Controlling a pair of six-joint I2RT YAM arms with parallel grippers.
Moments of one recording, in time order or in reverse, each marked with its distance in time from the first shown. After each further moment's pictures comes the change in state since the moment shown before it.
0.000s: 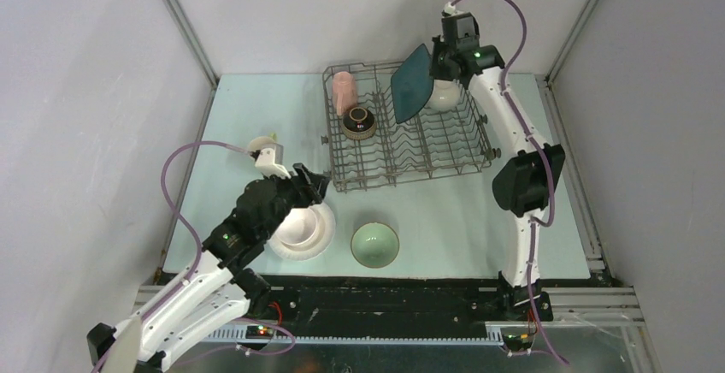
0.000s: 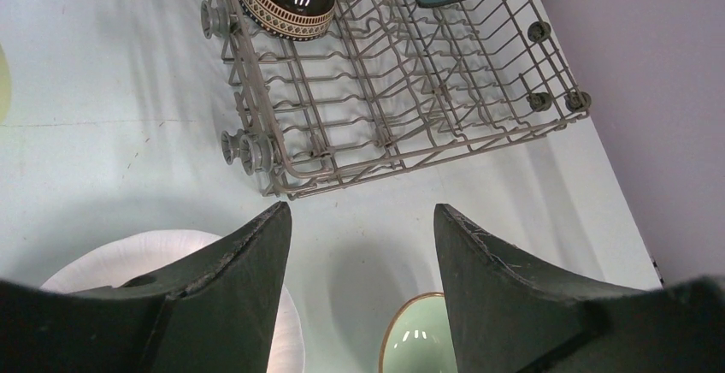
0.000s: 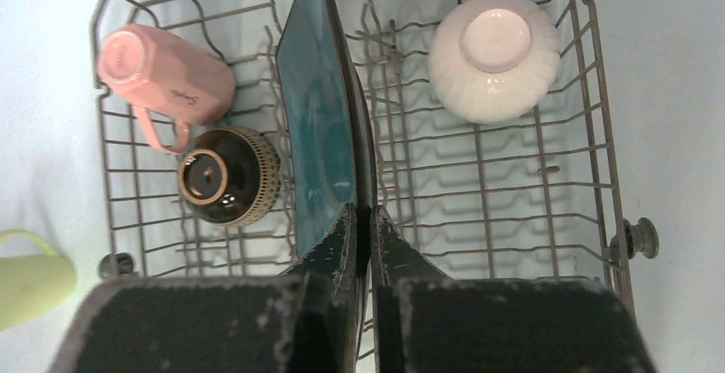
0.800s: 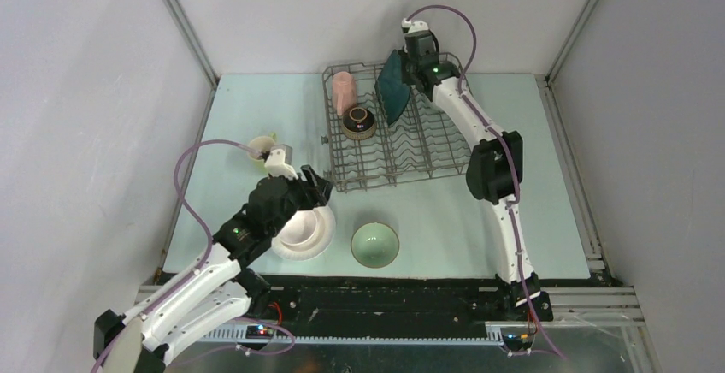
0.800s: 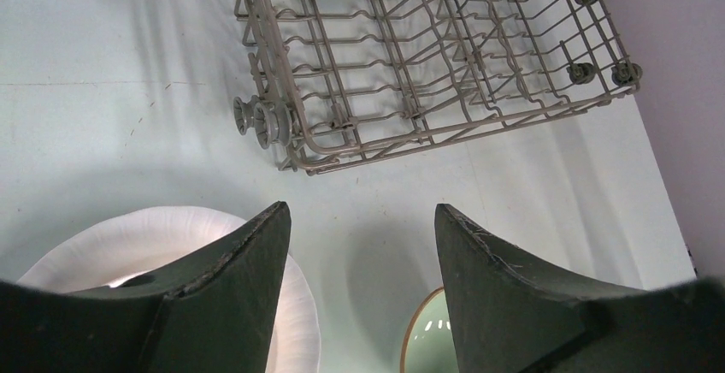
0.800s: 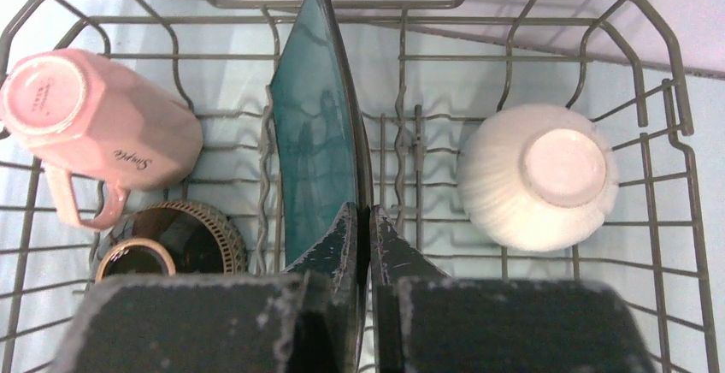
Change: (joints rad) left arm 0.011 0.087 -0.033 0.016 0.017 -0.016; right arm 0.097 0.279 0.072 0.284 0.129 -0.208
